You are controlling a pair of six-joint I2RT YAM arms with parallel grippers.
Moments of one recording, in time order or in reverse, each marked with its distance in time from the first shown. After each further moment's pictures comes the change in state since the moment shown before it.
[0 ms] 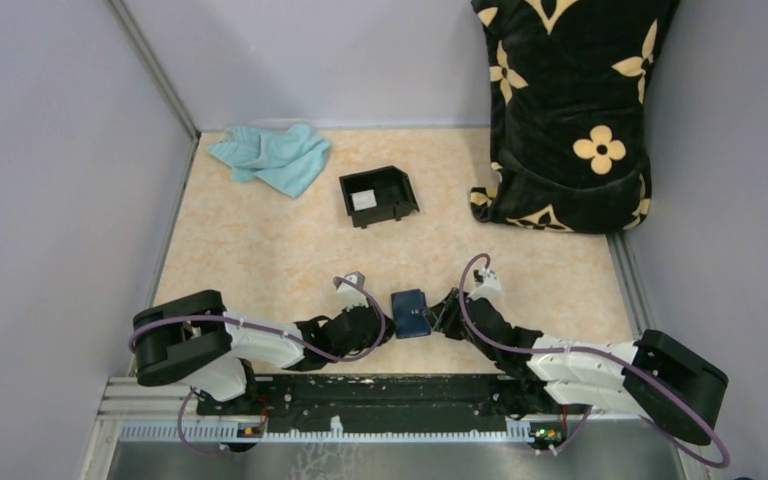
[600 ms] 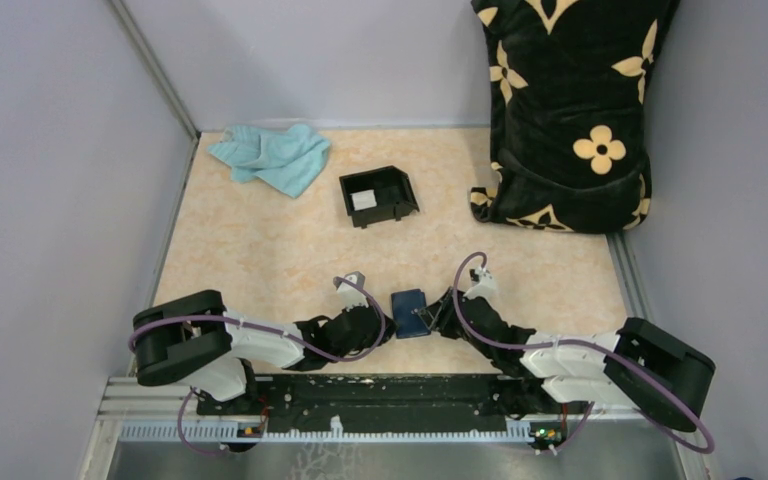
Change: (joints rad) left arm 0.000 0.000 0.000 0.001 0.000 0.000; right arm -0.005 0.115 -0.002 0.146 -0.043 0.025
